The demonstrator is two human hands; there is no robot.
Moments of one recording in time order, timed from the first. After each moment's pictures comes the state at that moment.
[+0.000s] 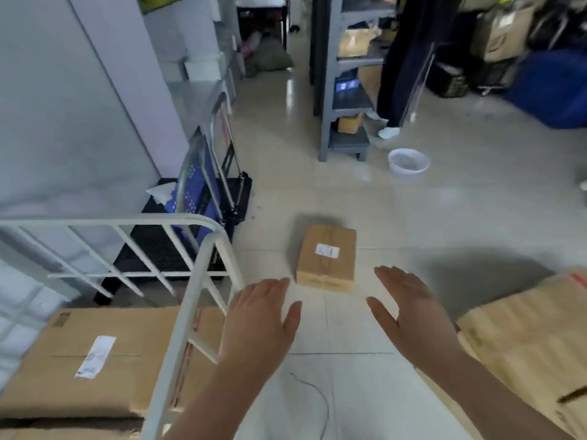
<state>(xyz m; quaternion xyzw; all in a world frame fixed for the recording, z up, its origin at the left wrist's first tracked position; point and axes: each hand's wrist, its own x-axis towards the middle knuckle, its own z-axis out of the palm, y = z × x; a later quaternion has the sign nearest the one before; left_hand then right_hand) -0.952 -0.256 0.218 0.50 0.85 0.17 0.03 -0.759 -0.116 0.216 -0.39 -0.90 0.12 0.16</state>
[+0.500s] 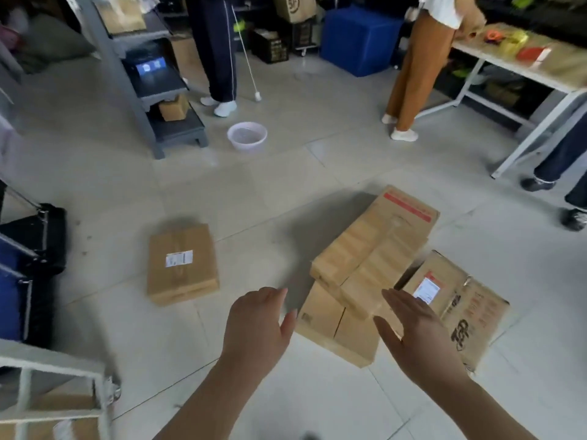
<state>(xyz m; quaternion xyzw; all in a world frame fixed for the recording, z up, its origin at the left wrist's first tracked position) -0.634 -0.035 0.168 0.71 0.68 0.12 0.13 -0.383 -0.031 0.168 -0.65 -0.73 0.13 0.14</state>
